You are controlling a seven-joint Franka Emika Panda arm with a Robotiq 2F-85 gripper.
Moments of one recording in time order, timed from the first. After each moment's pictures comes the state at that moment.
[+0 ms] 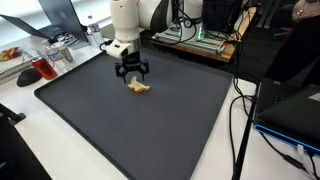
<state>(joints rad) -0.11 0.46 0.07 -2.19 -0.25 2.72 -0.66</state>
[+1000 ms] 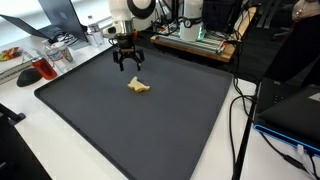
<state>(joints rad) -0.71 0.39 0.56 -2.41 0.64 2.99 -1.22</state>
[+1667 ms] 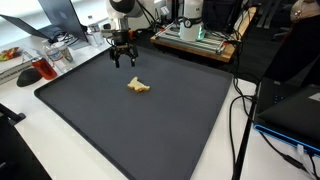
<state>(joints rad) -1.09 0.48 0.82 -2.40 0.84 2.98 -1.53</state>
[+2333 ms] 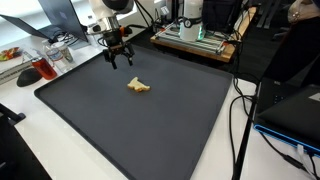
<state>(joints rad) -0.72 0.40 0.42 -2.24 0.62 2.64 -1.30</state>
